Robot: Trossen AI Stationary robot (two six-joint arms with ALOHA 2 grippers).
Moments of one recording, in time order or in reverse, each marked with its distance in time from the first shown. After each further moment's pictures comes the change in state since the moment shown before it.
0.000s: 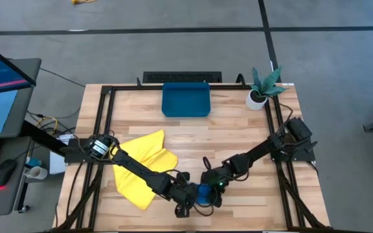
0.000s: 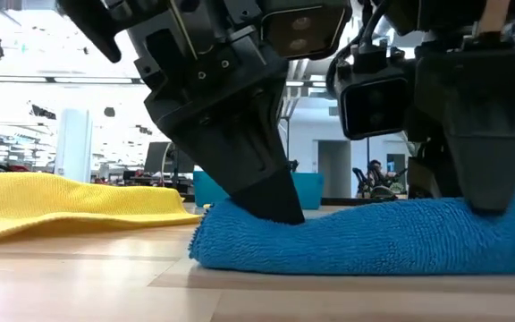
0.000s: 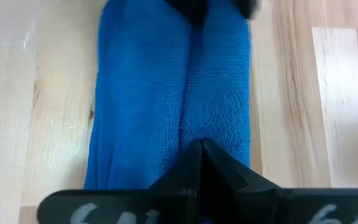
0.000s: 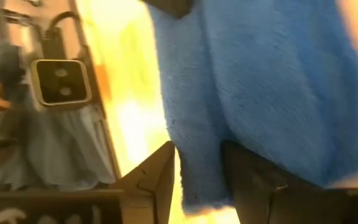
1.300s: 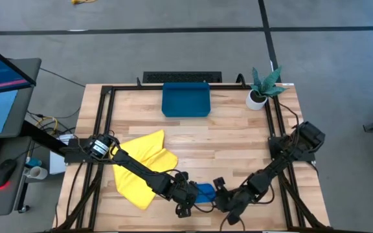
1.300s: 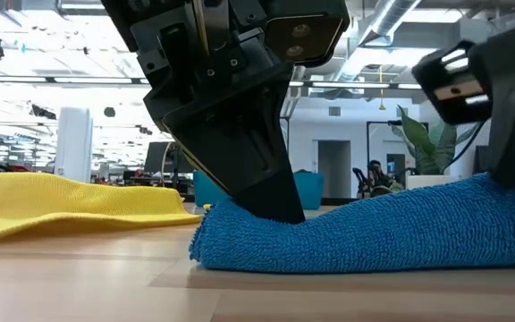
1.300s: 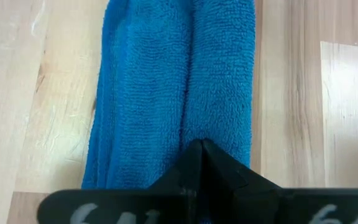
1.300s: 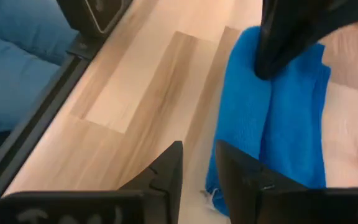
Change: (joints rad) left arm 0.003 0.000 -0.002 0.000 -0.012 -0.096; right arm 0.321 -0.073 0.001 -0.019 0.696 -0.706
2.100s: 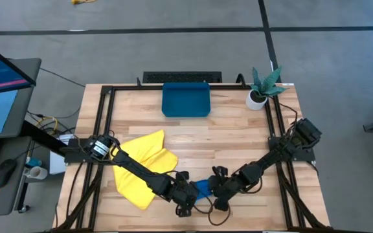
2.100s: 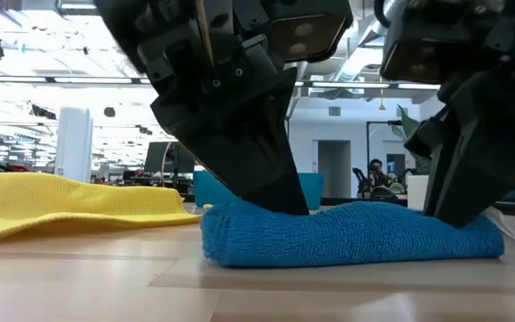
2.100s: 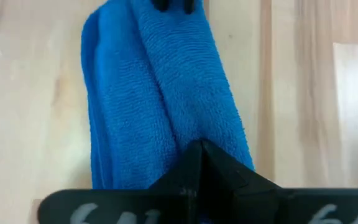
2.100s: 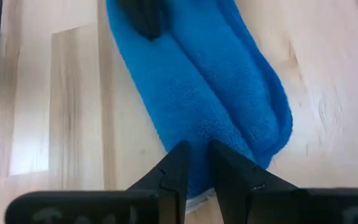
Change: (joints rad) left arm -0.011 0.002 0.013 -0.006 -0.064 0.041; right arm -0.155 0.006 0.004 -0.172 -0.097 0.469
